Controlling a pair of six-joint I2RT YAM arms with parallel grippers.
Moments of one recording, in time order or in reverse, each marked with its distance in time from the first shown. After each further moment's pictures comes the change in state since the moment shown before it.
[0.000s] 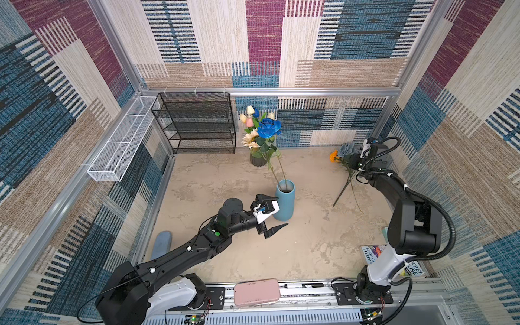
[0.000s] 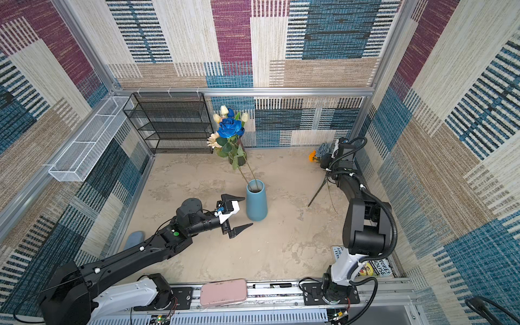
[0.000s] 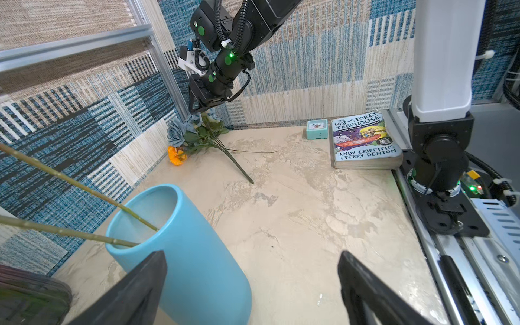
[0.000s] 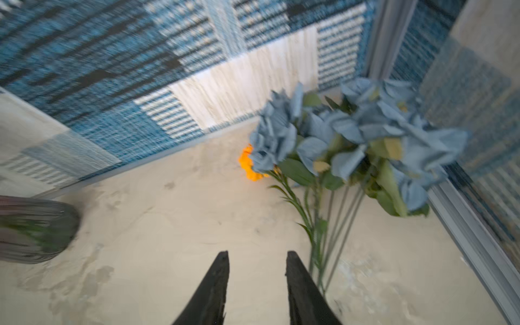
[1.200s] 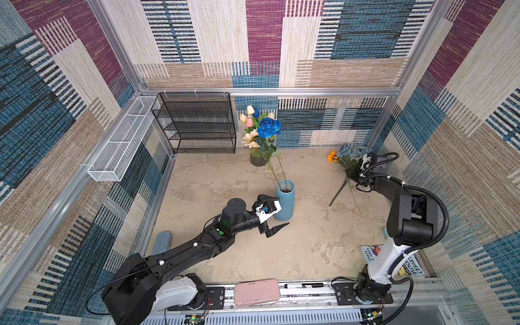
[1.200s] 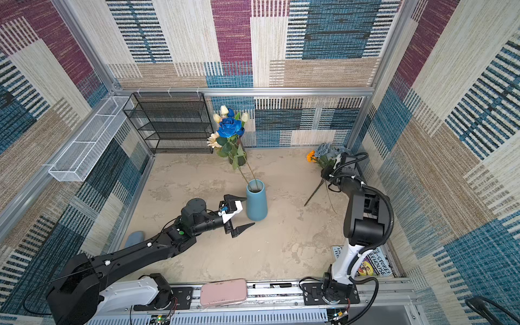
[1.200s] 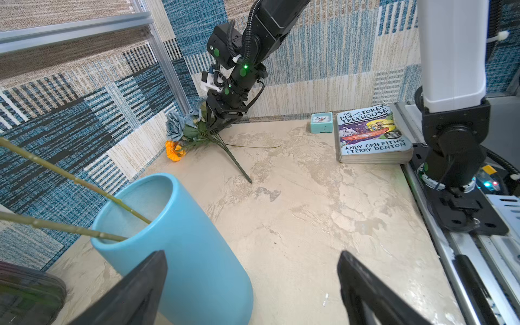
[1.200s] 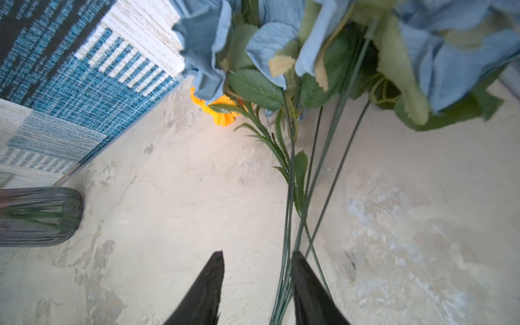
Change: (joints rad) left arm 0.000 0.057 -0.005 0.070 -0.010 0.000; right arm -0.048 0.045 -0.093 -0.002 -0.154 0.145
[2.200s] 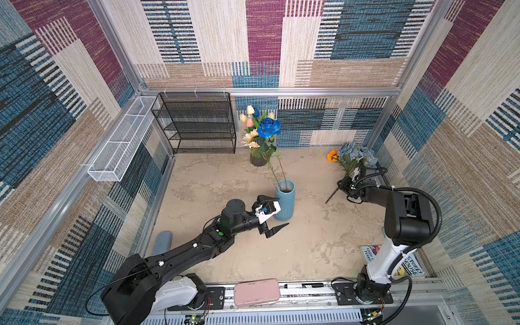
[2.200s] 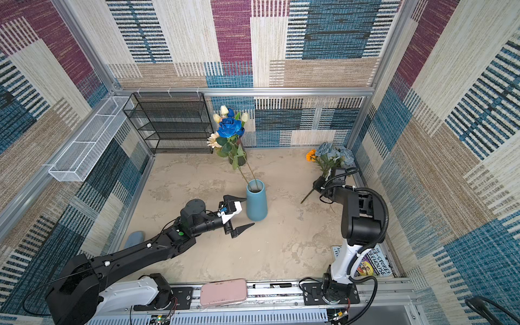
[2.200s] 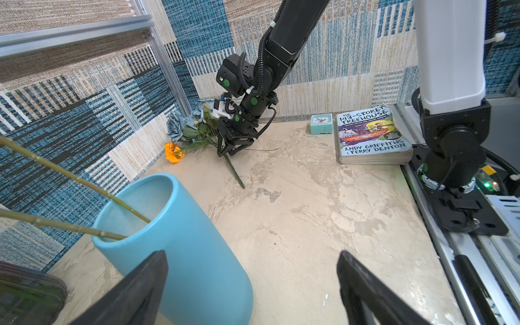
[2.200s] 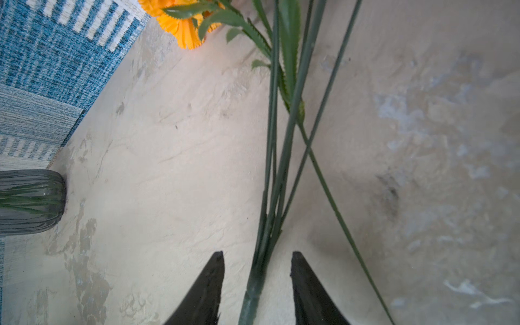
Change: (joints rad) left arm 0.000 -0.007 -0.016 0.016 0.000 -0.008; right arm 0.070 0.032 -0.182 0.143 0.024 0.128
